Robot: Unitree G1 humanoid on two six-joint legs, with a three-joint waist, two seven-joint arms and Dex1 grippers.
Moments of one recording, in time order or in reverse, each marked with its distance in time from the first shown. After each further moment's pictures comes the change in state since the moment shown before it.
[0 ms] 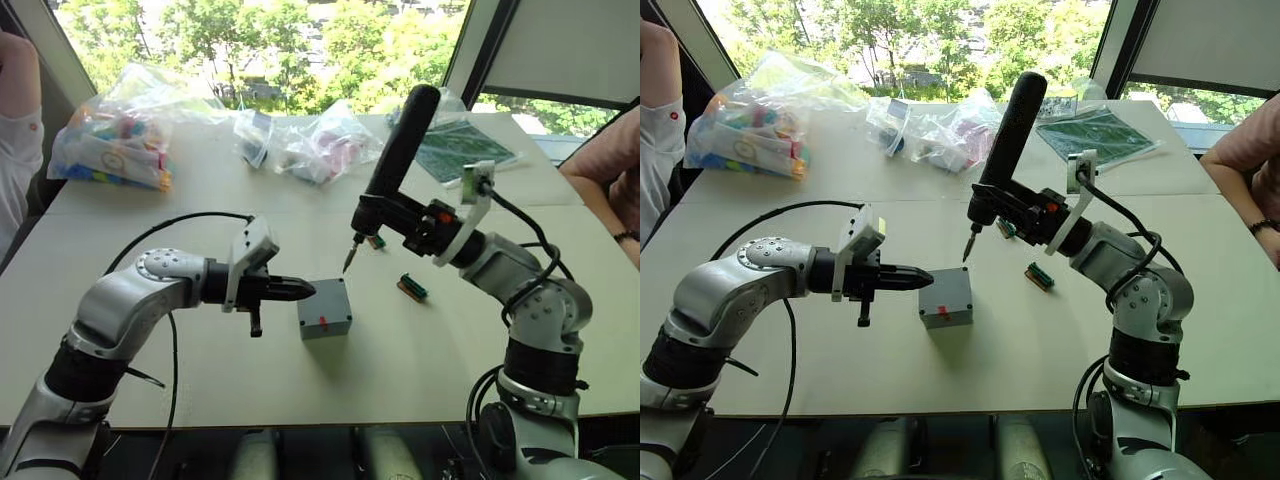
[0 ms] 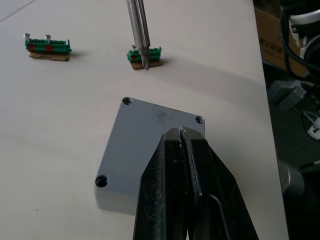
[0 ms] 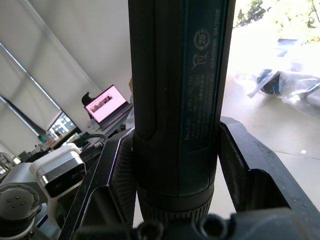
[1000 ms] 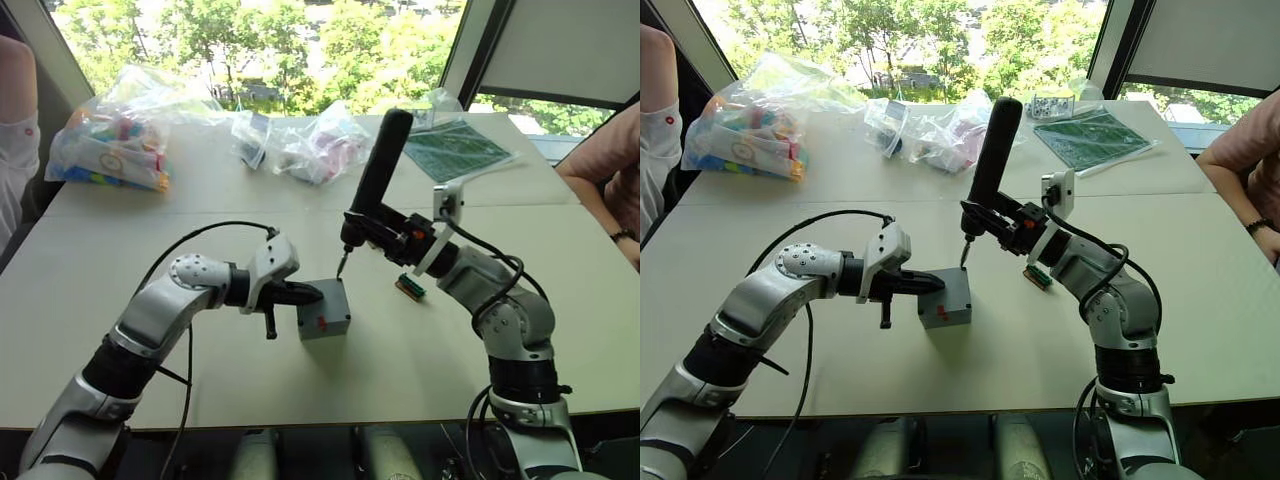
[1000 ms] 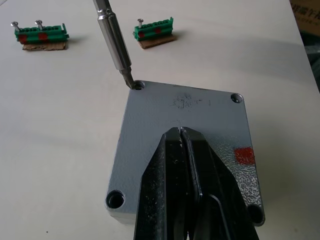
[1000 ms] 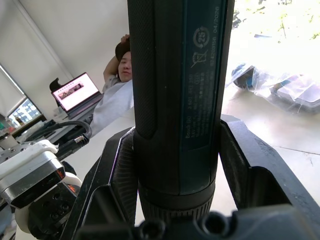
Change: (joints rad) left arm -0.004 -0.077 -0.140 0.124 0.257 -0.211 -0.027; right arm 0.069 -0.030 0.200 0.058 -0.145 -0.300 0.002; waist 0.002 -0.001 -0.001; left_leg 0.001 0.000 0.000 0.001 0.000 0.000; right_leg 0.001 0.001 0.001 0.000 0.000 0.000
